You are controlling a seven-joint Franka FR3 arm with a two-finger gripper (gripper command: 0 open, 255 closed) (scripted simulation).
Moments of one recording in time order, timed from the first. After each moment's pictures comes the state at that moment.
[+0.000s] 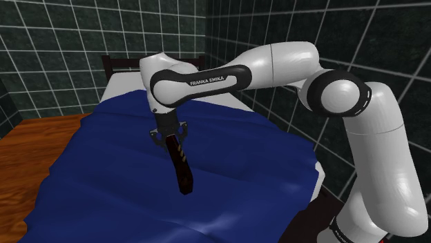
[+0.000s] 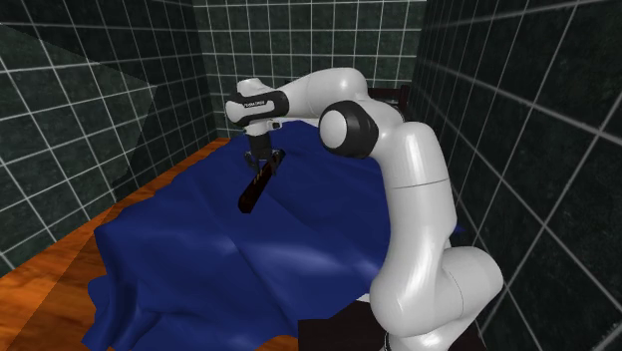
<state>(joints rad) 0.26 0.55 0.38 -1.31 -0.22 1.69 0.91</state>
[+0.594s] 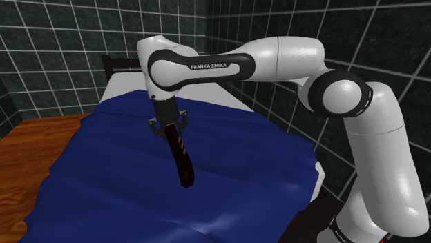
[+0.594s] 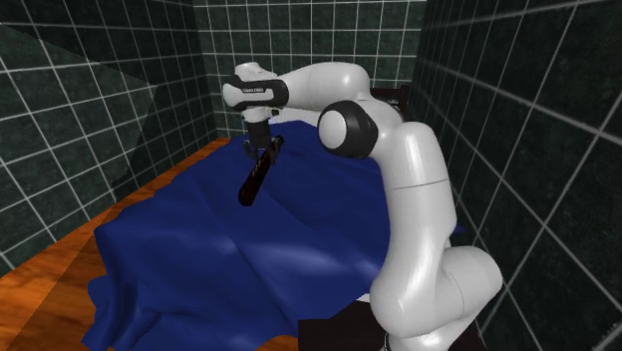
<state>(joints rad) 0.28 0.54 0.38 -1.19 -0.22 1.57 0.90</state>
